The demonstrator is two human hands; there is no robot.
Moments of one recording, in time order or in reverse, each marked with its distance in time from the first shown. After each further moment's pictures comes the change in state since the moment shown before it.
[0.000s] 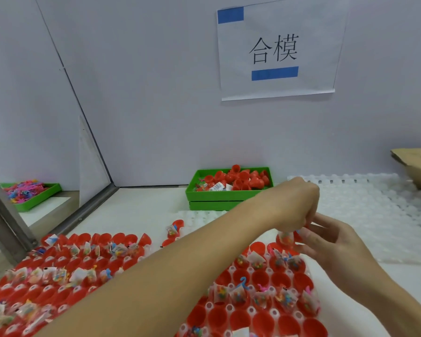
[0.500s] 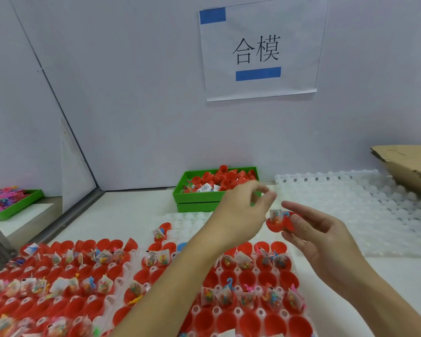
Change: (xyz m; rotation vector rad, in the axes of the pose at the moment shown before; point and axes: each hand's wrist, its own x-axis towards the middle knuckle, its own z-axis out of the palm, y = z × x) left_hand -0.045 -0.019 0.030 -0.706 0.397 -0.341; right_hand -0.001 -0.009 0.003 0.221 0.183 0.016
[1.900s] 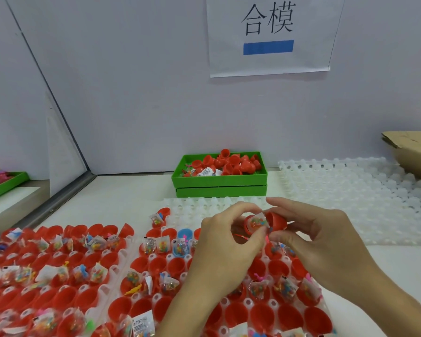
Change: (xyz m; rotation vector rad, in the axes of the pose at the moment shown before) left_hand -0.064 -0.049 0.015 -0.223 0.199 0.071; right_hand -0.017 0.008 0.030 -0.796 -0.146 -0.452
